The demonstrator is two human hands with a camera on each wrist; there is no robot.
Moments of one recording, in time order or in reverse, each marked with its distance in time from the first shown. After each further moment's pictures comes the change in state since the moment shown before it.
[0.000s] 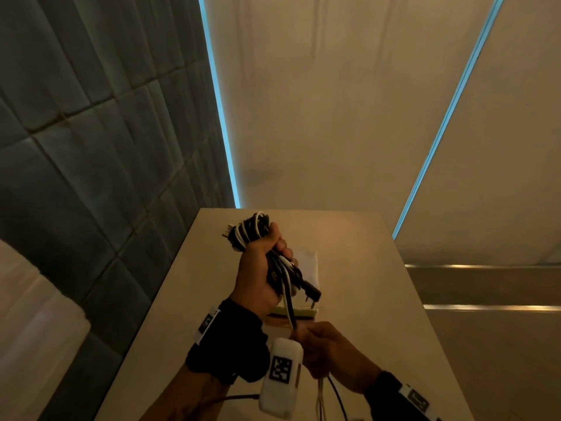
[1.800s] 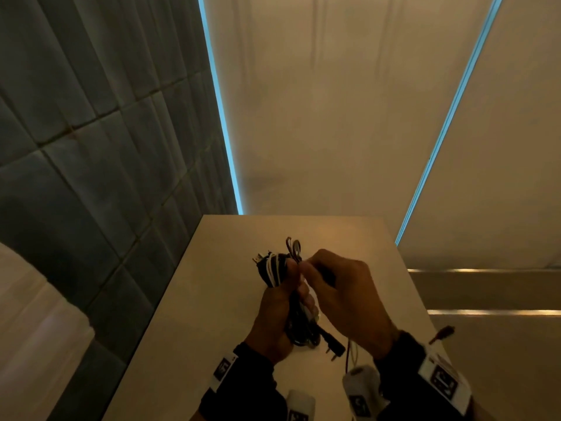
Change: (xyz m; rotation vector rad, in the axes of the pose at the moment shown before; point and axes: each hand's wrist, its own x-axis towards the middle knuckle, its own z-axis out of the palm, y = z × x) left_hand -0.017 -0.052 -0.028 0.077 -0.132 -0.098; right_hand -0.004 -0.106 0.010 -0.804 0.494 -0.560
